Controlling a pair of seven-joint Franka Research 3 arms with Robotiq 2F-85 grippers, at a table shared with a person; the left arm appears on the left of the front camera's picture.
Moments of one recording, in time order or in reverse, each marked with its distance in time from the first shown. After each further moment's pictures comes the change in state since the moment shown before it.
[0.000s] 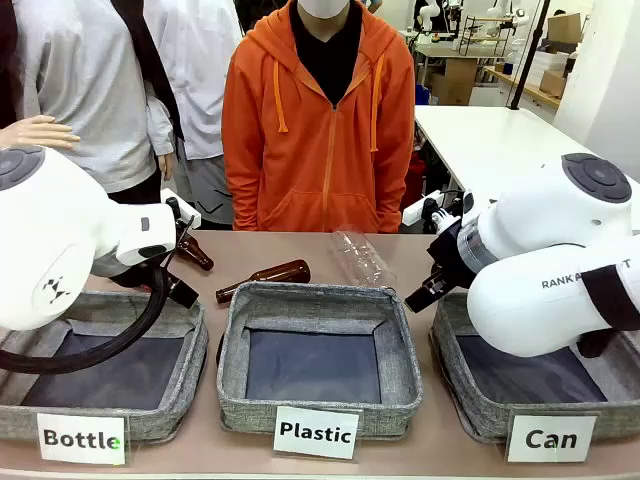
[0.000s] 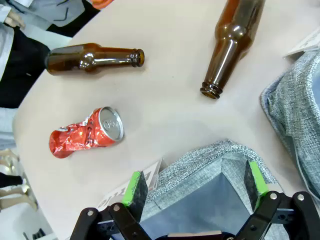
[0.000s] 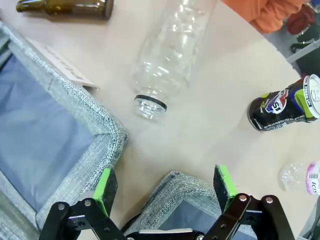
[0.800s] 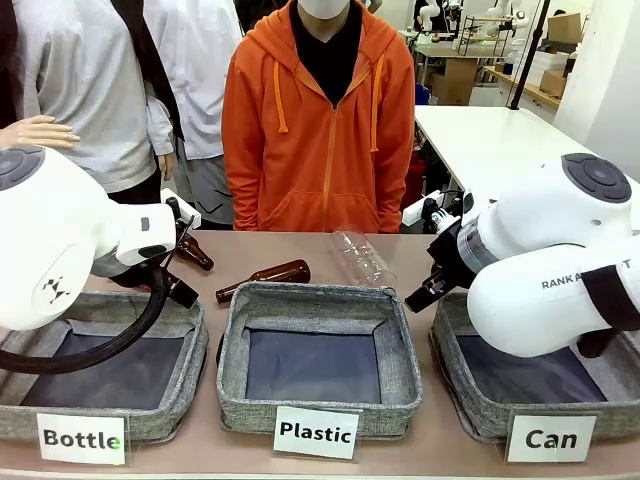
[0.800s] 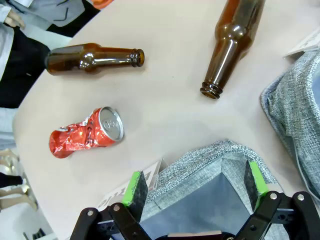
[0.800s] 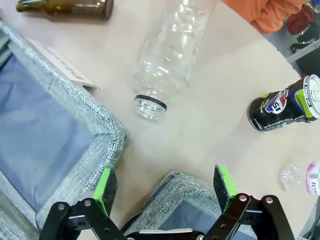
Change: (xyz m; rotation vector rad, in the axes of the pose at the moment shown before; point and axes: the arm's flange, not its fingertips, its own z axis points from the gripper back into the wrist) left arm 0.000 0.000 0.000 0.000 0.000 0.000; right arm 0.000 0.000 0.000 0.000 0.000 0.001
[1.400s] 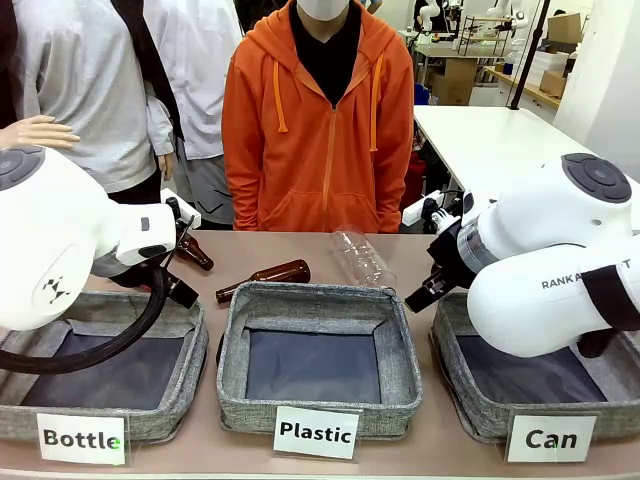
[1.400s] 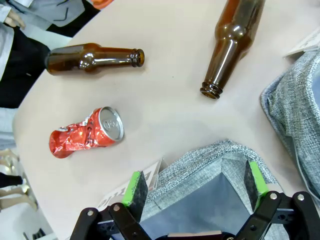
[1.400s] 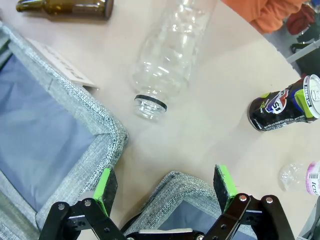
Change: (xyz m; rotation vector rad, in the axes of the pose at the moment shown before) left arm 0.000 0.000 0.000 0.000 0.000 0.000; right arm 0.000 0.000 0.000 0.000 0.000 0.000
